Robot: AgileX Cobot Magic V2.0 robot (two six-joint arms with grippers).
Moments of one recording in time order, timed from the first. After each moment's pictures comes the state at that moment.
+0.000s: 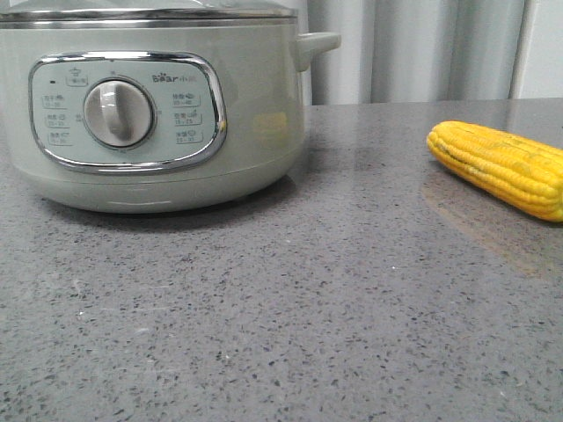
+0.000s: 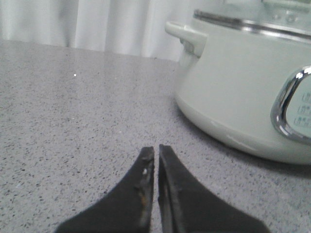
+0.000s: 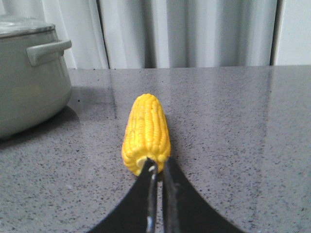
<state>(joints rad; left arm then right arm) -0.13 -0.01 0.00 -0.23 0.14 0.01 0.17 -0.01 0.01 -0.01 0.08 0.04</state>
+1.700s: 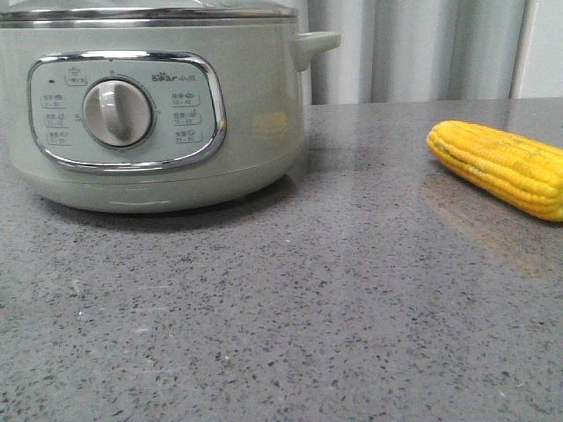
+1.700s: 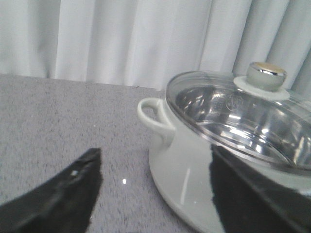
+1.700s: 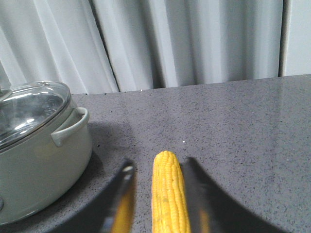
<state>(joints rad) -0.13 0.50 -0.50 -0.38 0.21 0.15 0.17 0.46 -0.57 0.02 0.32 0.10</state>
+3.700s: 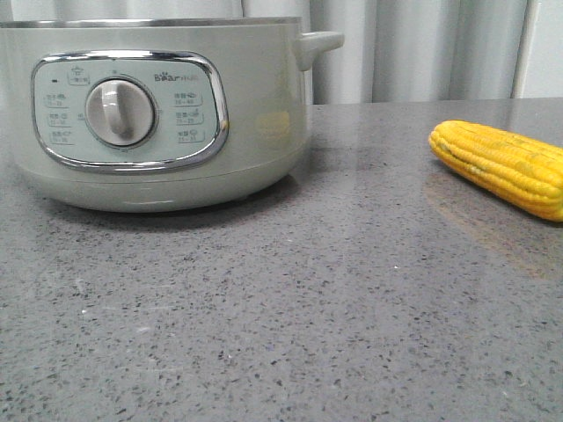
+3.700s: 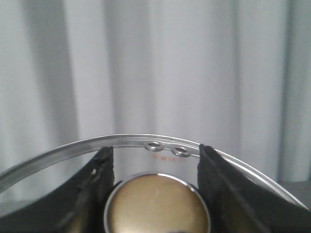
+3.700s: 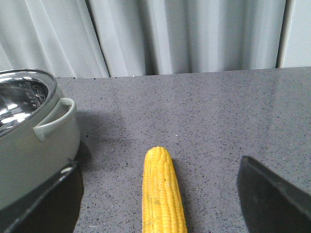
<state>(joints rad) -0.05 1.03 -1.03 -0.38 0.05 0.32 0.17 0.57 -0.62 -0.02 0.32 0.10</state>
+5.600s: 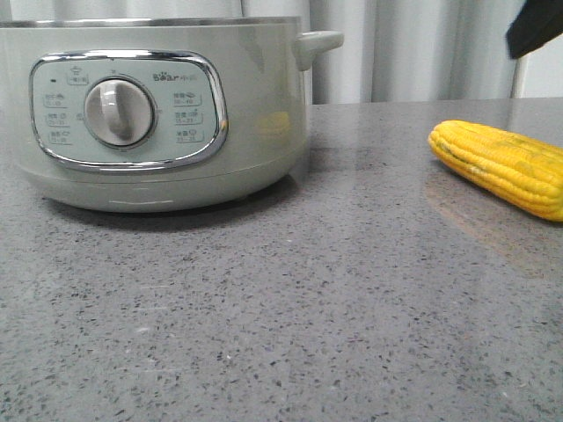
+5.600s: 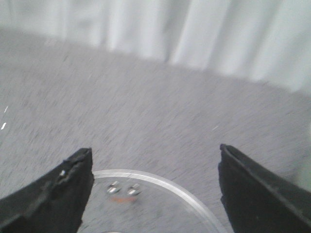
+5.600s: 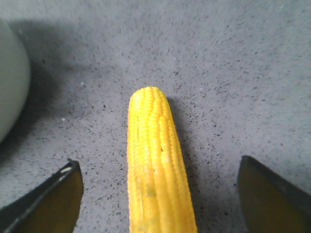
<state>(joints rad) 0.13 0.80 -0.49 -0.52 -0.05 0.32 0.17 1.13 -0.85 0.04 0.44 0.07</state>
